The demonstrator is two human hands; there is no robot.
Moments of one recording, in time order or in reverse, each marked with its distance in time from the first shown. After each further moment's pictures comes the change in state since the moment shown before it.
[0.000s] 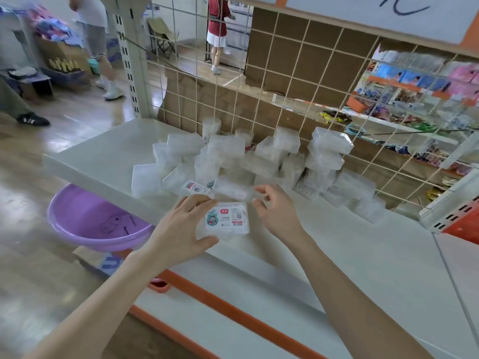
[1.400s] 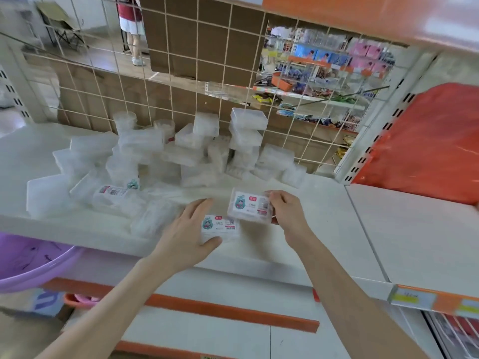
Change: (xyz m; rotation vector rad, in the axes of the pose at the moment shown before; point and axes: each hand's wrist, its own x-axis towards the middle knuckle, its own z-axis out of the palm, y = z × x) left_hand 0.030 0.081 0.079 -0.212 -0.225 0.072; right_hand -0.071 0.061 -0.092 0.550 0.327 0.550
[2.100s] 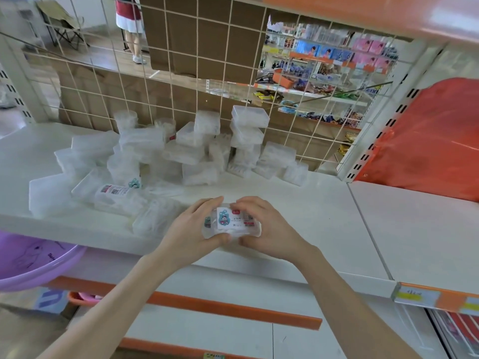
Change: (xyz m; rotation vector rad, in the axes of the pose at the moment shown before) left_hand 0.003 0.014 -0.009 -0.160 0.030 0.035; right_hand -0.030 0.002 0.004 -0.712 -0.470 -0.587
